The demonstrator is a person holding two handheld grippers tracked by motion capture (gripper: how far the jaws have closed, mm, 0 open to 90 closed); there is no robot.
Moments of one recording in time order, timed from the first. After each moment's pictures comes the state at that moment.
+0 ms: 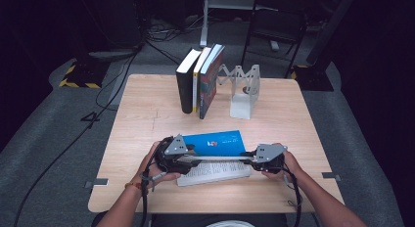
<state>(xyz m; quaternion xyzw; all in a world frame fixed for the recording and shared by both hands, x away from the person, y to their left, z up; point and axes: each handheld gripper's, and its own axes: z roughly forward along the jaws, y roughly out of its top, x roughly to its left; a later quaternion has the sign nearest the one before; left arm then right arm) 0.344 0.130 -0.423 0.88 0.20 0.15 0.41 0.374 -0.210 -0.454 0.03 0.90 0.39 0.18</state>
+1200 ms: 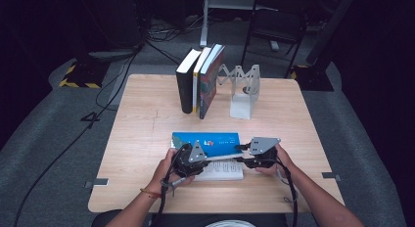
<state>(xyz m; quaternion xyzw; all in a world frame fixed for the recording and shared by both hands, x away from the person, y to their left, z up) 0.345 0.085 -0.446 0.89 0.22 0.15 0.37 0.393 -0.195 -0.458 0.05 0.89 0.42 0.16</state>
